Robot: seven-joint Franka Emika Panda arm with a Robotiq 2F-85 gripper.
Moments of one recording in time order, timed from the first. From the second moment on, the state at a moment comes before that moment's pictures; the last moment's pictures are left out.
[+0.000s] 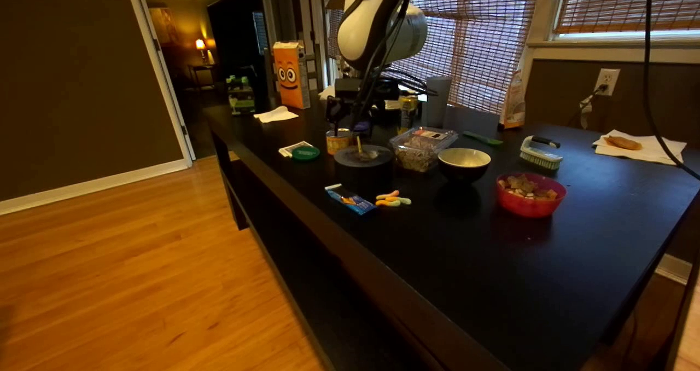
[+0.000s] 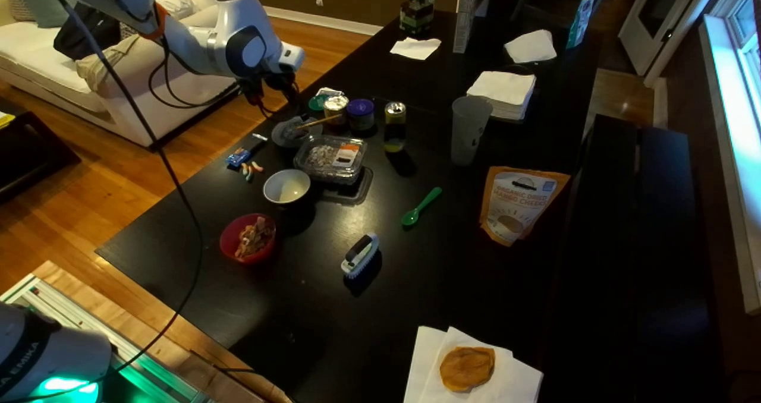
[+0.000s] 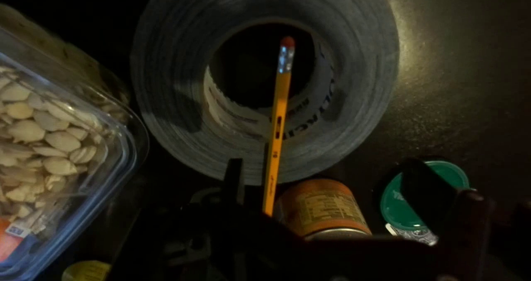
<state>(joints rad) 0.24 0.78 -0.17 -1.67 0.06 2.72 0.68</state>
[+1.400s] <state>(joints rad) 0.24 0.97 -0.22 -1.37 0.02 2.55 0.68</state>
